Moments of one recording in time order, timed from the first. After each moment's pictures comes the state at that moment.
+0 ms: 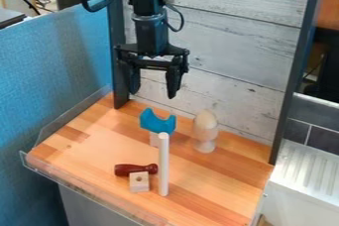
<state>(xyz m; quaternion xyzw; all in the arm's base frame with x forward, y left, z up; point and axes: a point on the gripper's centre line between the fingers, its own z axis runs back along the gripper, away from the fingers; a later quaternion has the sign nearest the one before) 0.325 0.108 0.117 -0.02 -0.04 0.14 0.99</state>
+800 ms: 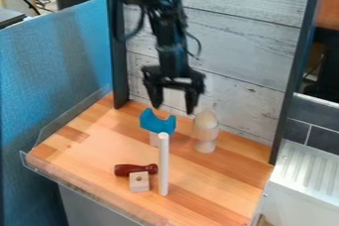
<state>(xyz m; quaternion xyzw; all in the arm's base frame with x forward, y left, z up) 0.375 0.094 0.062 -0.02 -0.07 0.08 0.99</state>
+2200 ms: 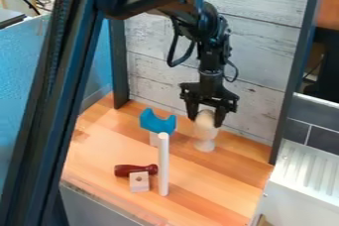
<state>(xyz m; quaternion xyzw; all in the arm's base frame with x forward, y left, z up) 0.442 0.072 0.011 0.03 -0.09 0.07 0.99</state>
